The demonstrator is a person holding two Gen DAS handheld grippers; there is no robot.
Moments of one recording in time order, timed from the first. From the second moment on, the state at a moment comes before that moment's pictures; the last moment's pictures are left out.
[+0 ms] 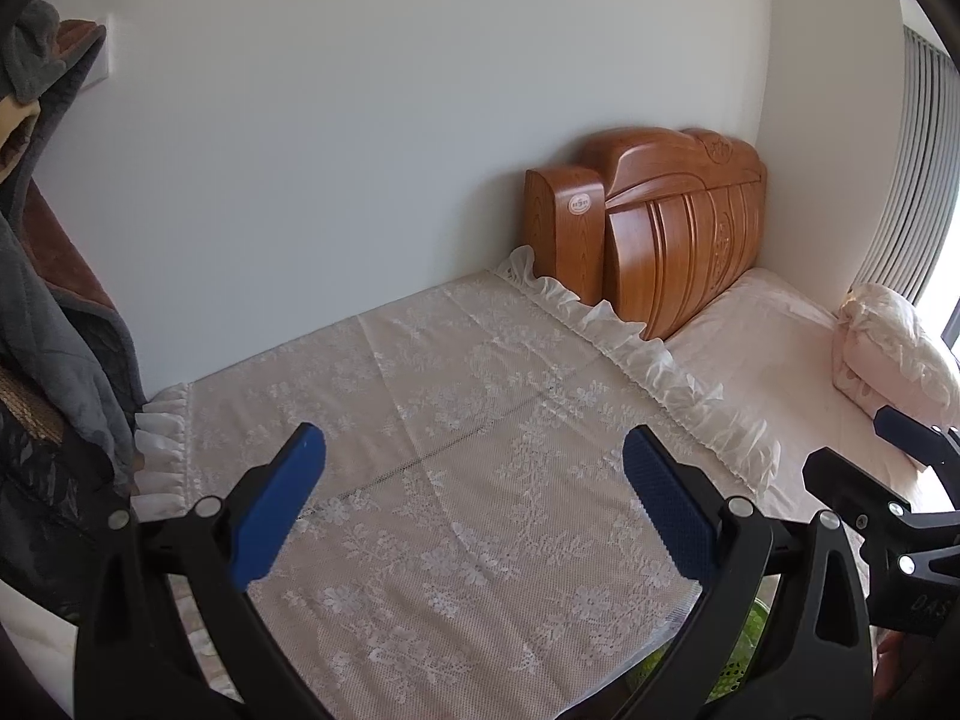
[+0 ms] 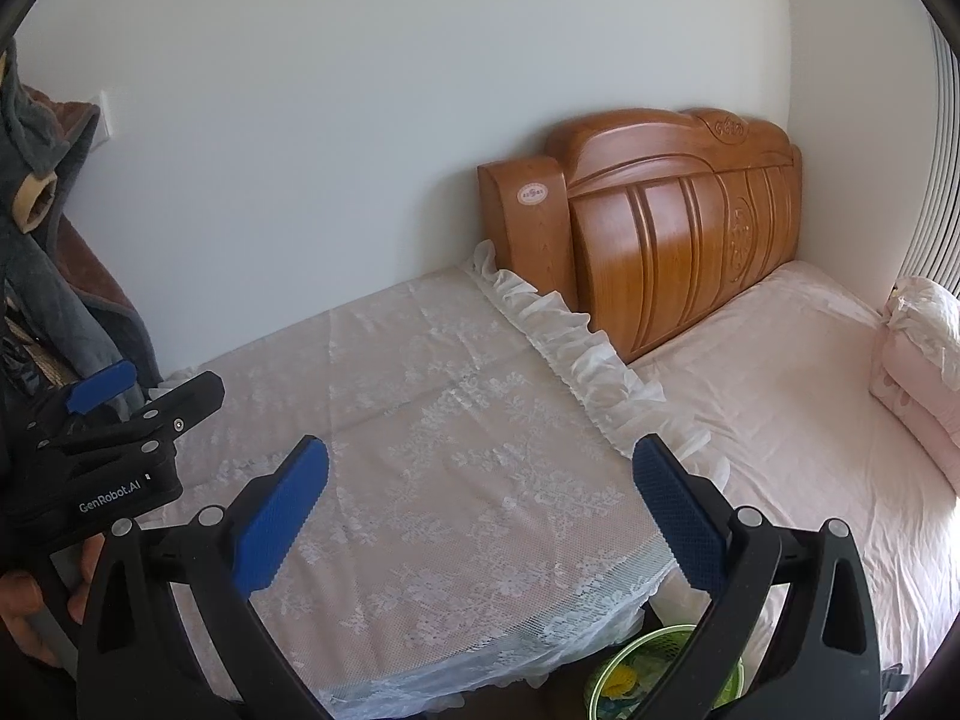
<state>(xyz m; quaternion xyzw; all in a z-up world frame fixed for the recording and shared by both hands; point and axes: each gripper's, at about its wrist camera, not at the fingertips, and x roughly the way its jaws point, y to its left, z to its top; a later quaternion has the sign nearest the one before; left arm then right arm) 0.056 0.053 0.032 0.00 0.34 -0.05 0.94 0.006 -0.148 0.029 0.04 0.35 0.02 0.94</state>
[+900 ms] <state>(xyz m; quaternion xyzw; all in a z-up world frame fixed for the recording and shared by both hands) 0.056 0.049 0.030 0.01 0.35 -0.06 0.94 0.003 -0.151 0.028 0.03 0.36 0.02 0.93</state>
